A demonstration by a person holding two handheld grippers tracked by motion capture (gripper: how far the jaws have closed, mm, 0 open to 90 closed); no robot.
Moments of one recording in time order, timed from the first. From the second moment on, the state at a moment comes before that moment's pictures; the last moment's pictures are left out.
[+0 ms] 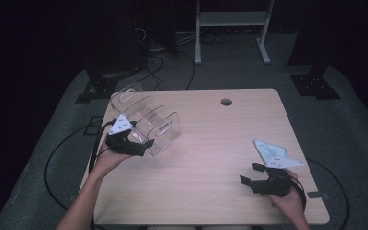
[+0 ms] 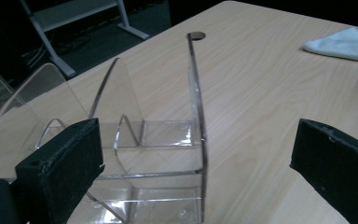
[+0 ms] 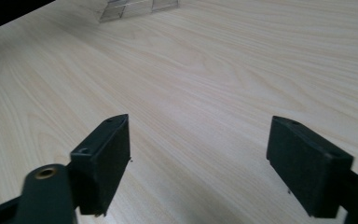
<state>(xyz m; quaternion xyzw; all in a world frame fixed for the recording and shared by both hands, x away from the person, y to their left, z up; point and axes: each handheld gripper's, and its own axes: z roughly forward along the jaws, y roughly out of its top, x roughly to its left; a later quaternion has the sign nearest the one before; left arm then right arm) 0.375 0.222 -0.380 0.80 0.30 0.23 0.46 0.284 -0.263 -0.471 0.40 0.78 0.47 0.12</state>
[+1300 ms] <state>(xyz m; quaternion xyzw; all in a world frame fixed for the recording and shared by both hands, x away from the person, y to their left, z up) 0.419 0.224 -0.402 0.81 0.34 0.21 0.43 0.285 -0.269 -0.471 0.41 0.77 0.48 0.12</state>
